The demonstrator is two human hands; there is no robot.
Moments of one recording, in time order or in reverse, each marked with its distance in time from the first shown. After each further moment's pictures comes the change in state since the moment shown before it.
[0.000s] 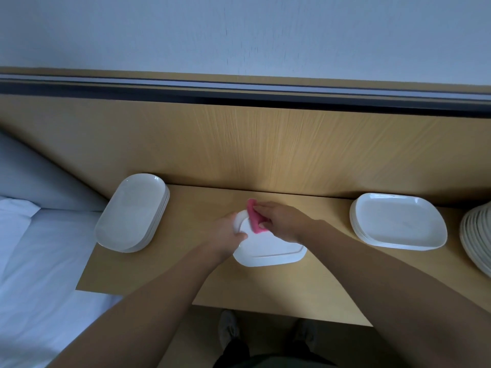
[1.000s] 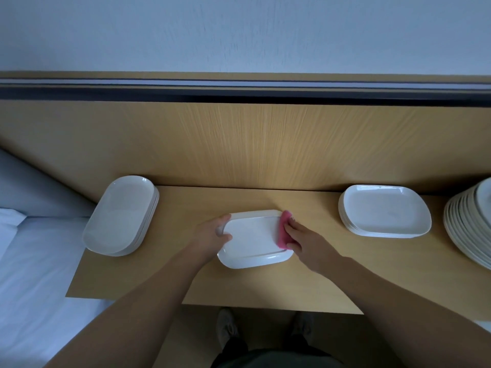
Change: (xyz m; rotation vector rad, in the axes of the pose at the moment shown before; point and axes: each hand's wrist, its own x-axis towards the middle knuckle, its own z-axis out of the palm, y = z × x) left_hand 0.007 -0.031 0.005 -0.051 -0.023 -0.086; right_hand -0.080 0.047 0.054 0.091 0.146 0.238
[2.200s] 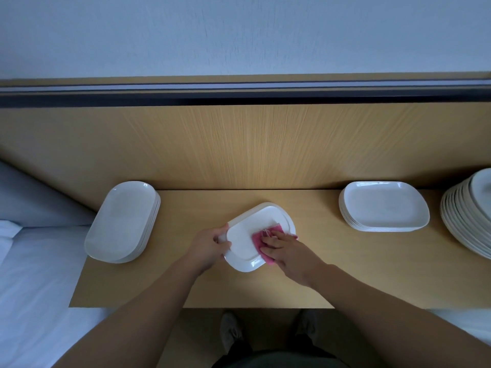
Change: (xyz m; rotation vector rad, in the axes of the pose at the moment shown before) left_hand -0.007 -0.018 -0.002 -0.212 -0.040 -0.047; right_hand -0.001 -0.039 0.028 -0.270 0.073 -0.383
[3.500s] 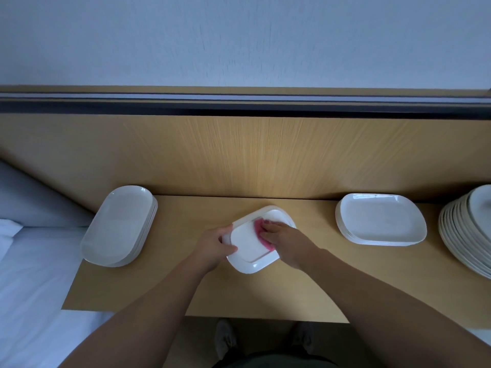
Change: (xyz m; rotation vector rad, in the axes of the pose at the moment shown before) left_hand 0.006 0.024 0.013 -0.040 -0.006 0.019; right_hand 0.035 0.045 -0.007 0.058 -0.100 0.104
